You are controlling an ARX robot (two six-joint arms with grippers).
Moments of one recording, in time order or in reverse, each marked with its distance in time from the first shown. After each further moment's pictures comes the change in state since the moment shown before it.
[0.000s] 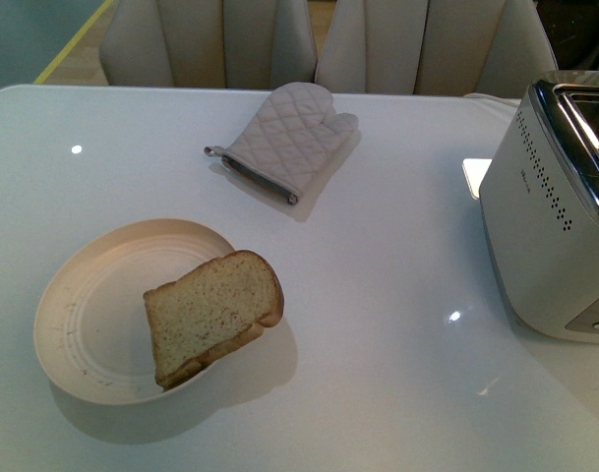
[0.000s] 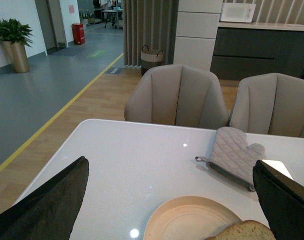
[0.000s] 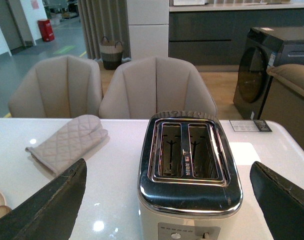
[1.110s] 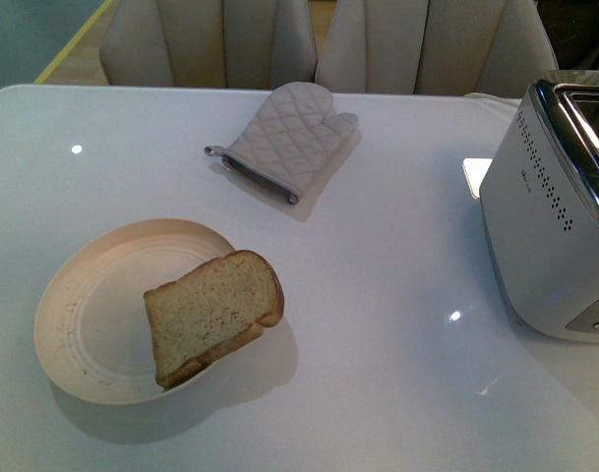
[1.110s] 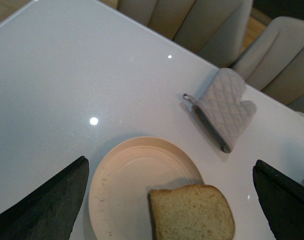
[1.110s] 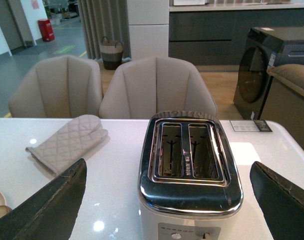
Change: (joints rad) left arm 0.017 1.112 0.339 0.301 0.048 -0.396; right arm 0.000 0.000 0.000 0.000 0.000 0.000
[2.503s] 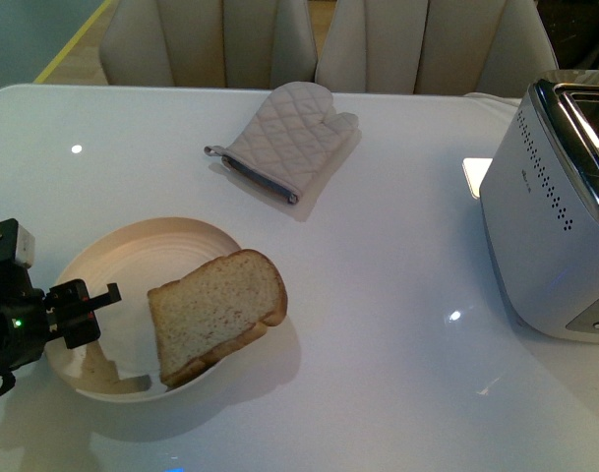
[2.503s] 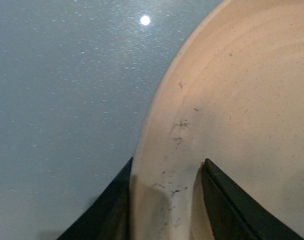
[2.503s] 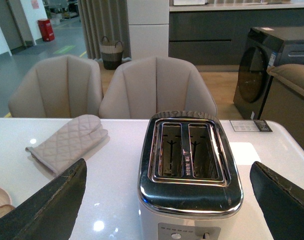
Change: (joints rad) left arm -0.064 1.250 0.335 0.408 -0.085 0.040; right arm 0.000 0.000 0.000 0.000 0.000 0.000
